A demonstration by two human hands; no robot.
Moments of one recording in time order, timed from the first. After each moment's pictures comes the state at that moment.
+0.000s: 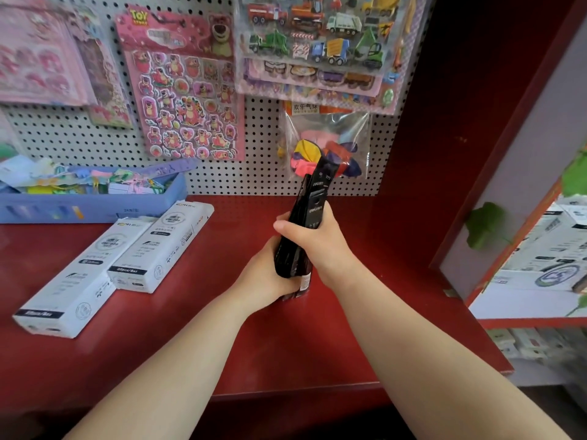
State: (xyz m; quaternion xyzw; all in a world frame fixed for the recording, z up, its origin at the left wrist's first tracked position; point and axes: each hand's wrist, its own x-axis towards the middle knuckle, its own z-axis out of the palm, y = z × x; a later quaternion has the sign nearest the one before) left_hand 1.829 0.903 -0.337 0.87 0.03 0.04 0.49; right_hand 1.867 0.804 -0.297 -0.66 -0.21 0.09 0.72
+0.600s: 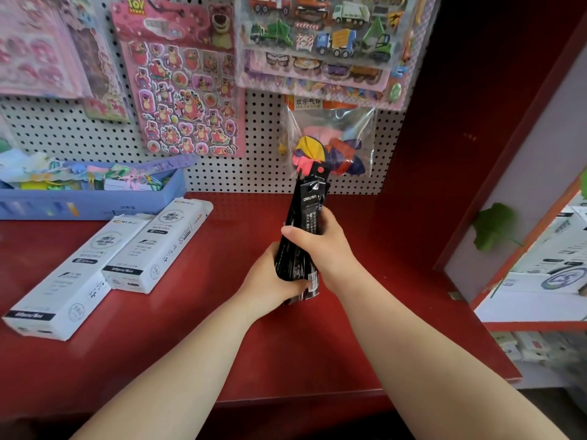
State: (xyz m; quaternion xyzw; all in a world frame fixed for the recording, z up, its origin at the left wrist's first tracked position) left_hand 1.836 0.902 -0.354 0.84 0.04 0.06 0.54; right_hand 1.876 0.805 -0.312 -0.68 -0.15 0.08 0.71
